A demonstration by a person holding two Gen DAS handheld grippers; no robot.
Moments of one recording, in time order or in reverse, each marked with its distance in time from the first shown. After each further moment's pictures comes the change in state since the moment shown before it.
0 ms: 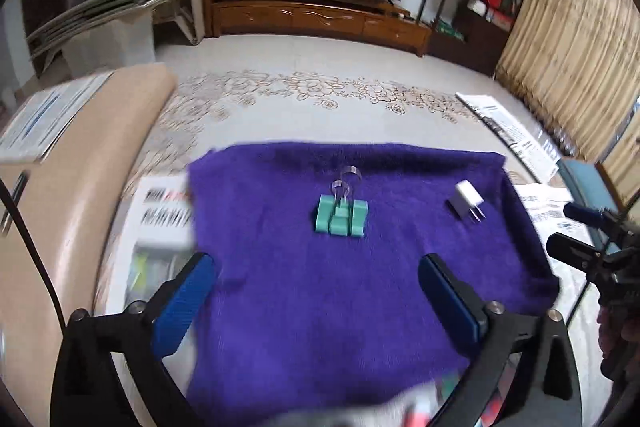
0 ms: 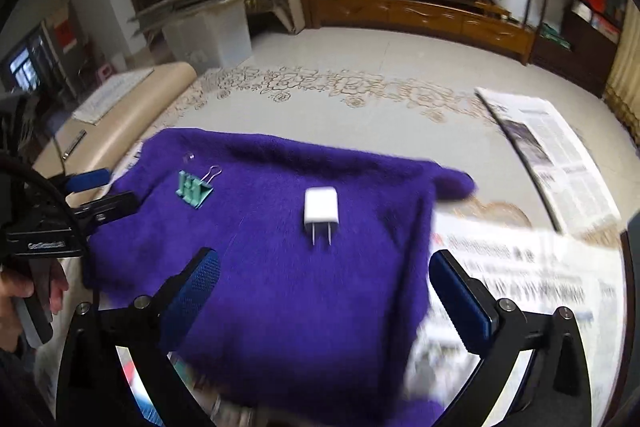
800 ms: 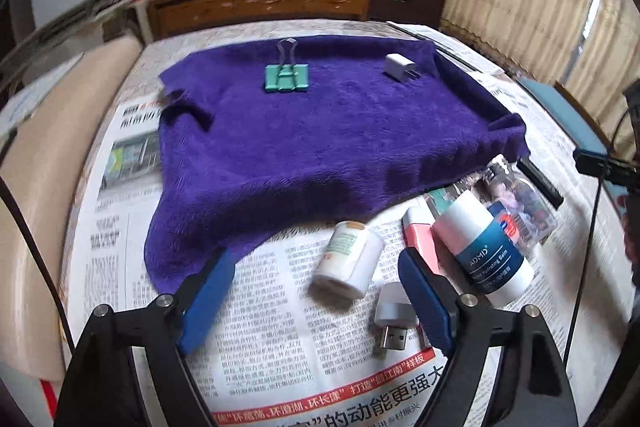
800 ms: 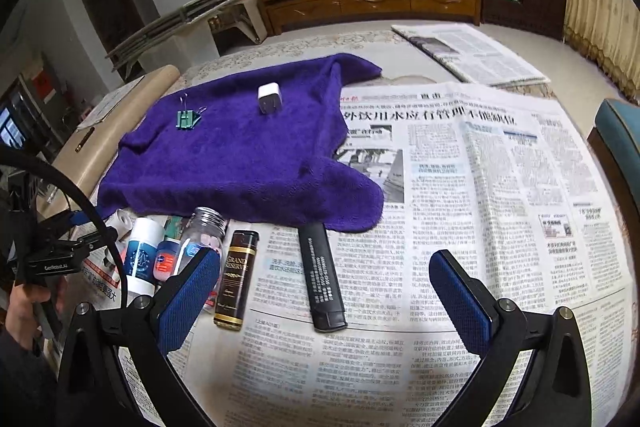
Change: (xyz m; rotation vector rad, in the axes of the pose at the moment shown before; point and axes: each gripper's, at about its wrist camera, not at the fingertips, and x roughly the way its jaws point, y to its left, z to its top) left arm -0.013 -0.006 -0.111 0.253 0.038 -0.098; right arm -0.069 -0.045 -0.142 0.181 -0.024 -0.012
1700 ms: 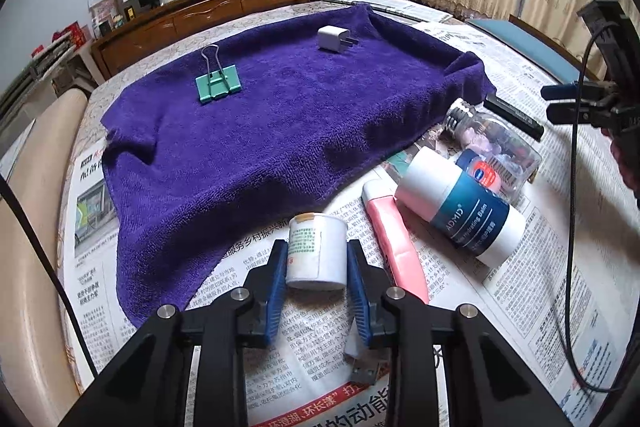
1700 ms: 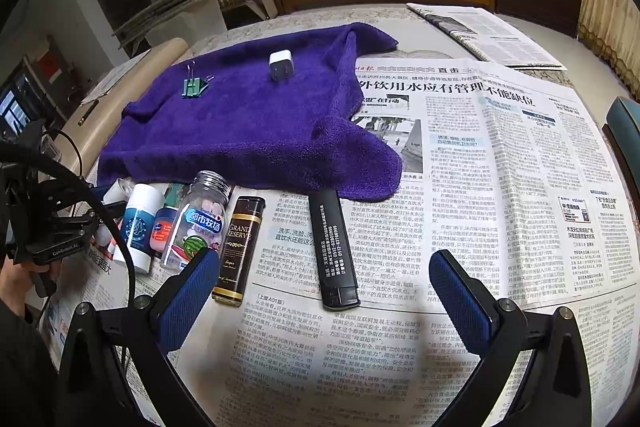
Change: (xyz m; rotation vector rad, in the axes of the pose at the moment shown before) left arm 0.004 -0.025 -0.003 0.233 0.048 -0.048; right arm 0.011 0.009 -0.013 -0.050 0.064 0.009
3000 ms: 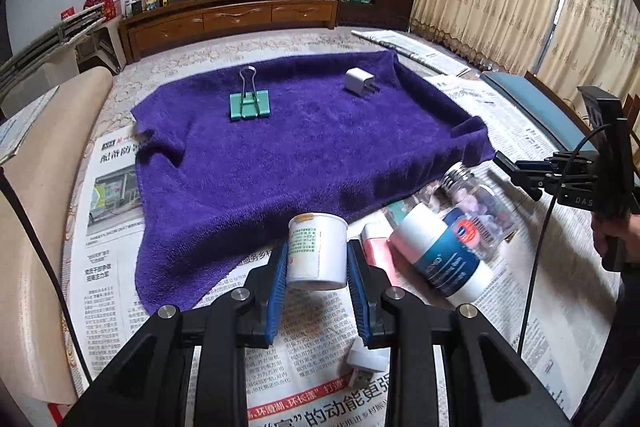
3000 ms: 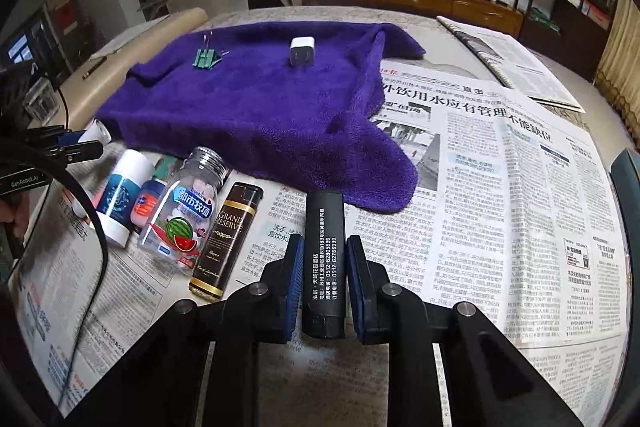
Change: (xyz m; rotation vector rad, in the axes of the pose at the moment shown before) left arm -0.028 0.013 0.008 -0.173 -0.082 -0.028; right arm 0.015 0.011 0.000 -0.166 0.006 -0.026
